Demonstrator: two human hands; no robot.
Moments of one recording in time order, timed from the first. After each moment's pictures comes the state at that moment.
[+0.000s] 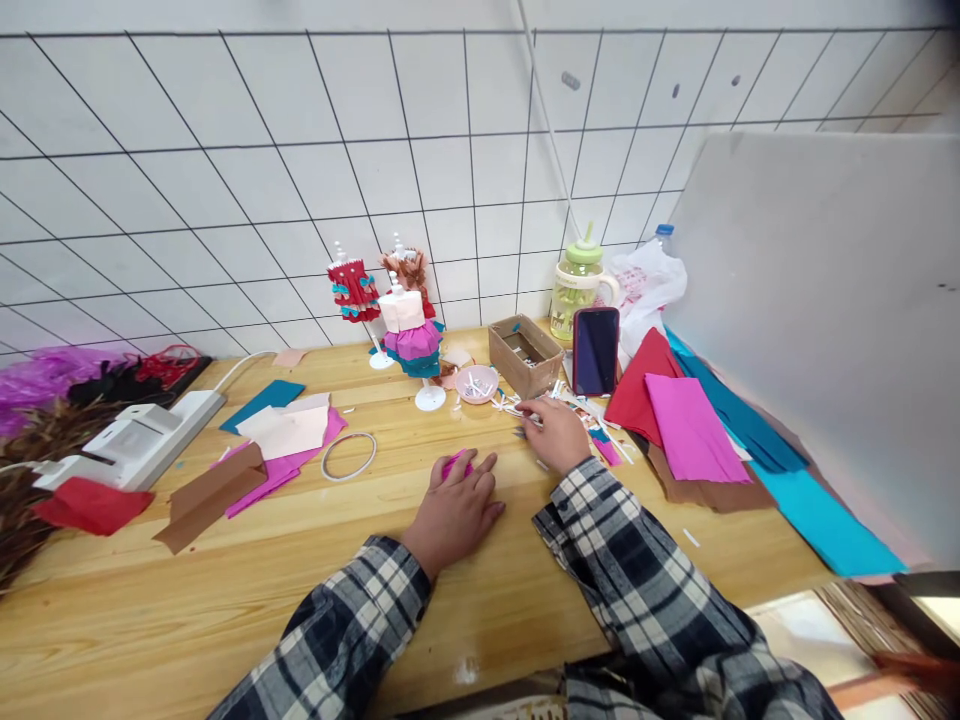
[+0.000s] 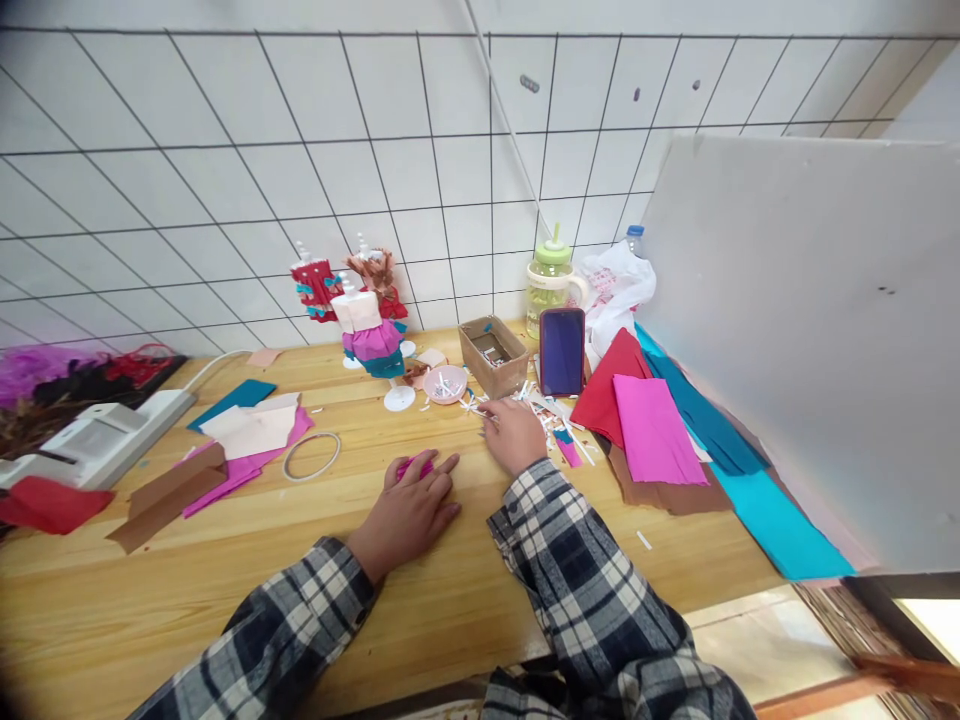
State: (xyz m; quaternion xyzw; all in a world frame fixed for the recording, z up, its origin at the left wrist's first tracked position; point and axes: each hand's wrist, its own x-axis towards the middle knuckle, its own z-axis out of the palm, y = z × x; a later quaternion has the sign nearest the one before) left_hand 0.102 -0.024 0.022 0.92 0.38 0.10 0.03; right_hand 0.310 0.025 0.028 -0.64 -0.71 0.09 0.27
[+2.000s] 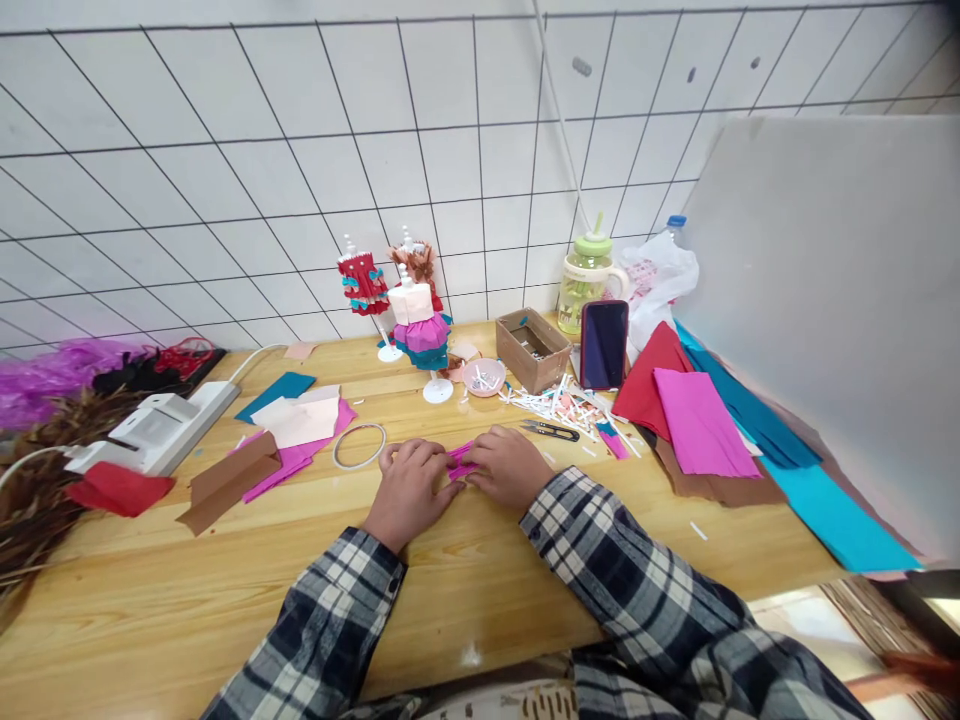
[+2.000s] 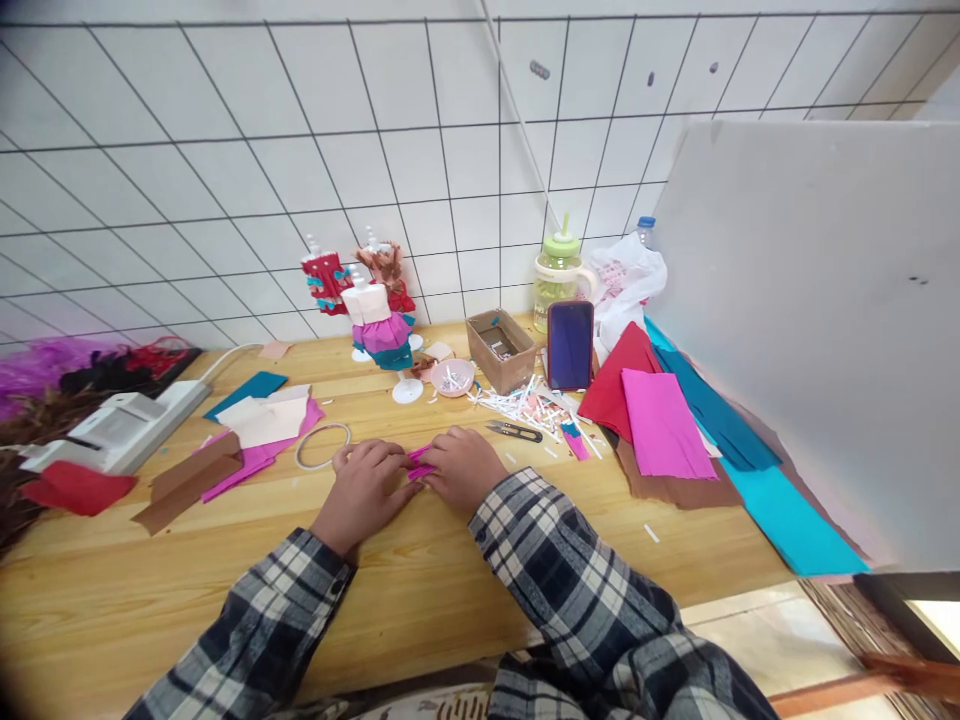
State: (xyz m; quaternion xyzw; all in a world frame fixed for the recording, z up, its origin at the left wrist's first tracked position) left_hand 0.045 -0.009 0.037 0.87 0.47 0.15 0.01; right_hand 0.248 0.001 0.027 -0.42 -0.88 0.09 0.18
